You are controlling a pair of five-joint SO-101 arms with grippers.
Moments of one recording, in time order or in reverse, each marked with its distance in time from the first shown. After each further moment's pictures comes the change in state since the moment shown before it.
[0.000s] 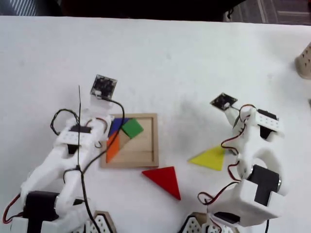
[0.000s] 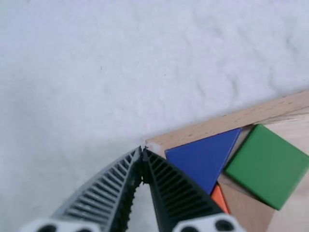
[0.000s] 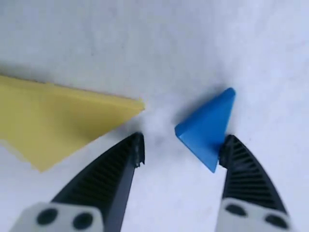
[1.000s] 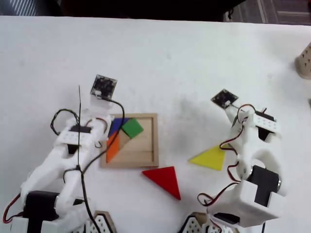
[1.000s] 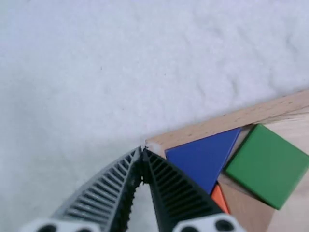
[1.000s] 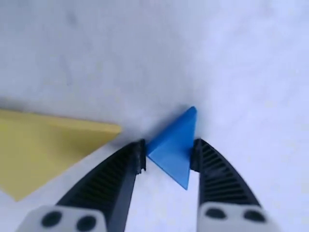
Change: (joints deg) left arm 0.0 0.0 0.0 0.0 0.0; right arm -0.7 1.3 1.1 -8.5 0.1
